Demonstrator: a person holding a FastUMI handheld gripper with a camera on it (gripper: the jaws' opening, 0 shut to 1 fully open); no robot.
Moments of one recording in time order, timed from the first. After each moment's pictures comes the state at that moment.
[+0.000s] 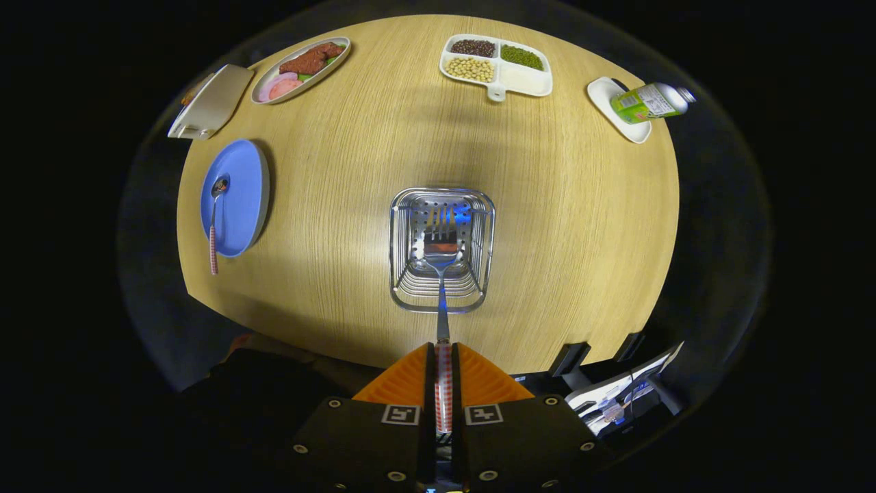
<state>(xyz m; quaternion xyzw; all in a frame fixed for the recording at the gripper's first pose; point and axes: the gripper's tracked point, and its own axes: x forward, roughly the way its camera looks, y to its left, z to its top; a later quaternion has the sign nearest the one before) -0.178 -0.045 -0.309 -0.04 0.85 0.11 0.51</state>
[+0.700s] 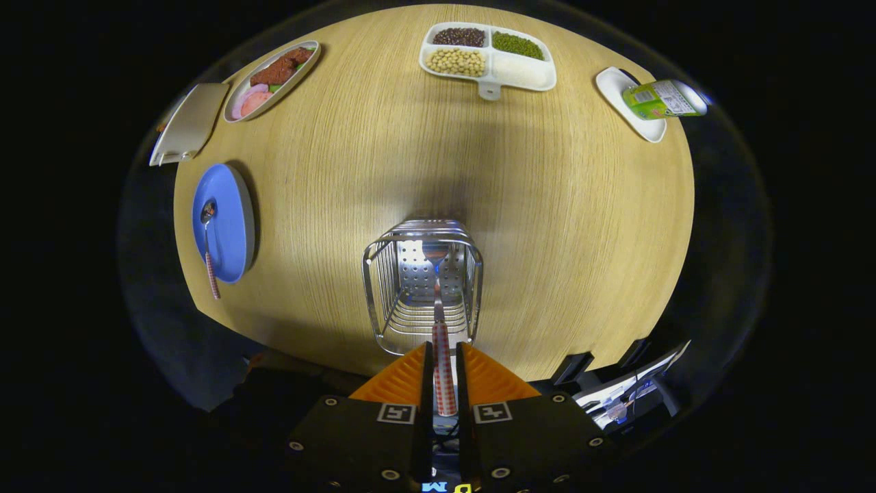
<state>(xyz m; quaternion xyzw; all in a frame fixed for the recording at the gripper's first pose) -0.137 -0.045 -0.332 -0.01 0.84 0.09 0.54</state>
